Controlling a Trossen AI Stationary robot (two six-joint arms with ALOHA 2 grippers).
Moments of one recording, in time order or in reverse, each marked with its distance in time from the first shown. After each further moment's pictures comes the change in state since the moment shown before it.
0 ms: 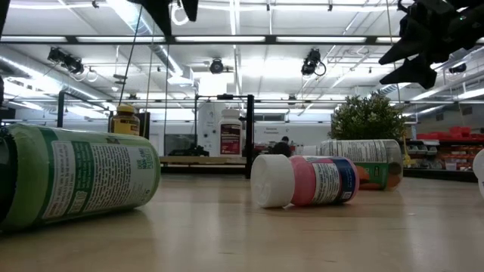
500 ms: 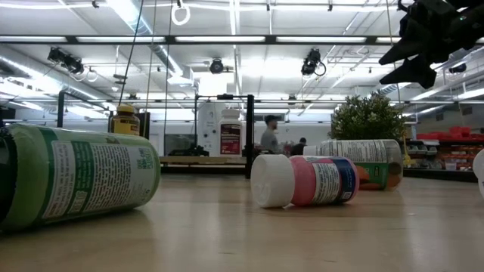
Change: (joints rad) left arm -0.316 0.041 -0.005 -0.104 0.244 -0.317; right arm 0.000 0.000 0.000 0.000 -0.001 -0.012
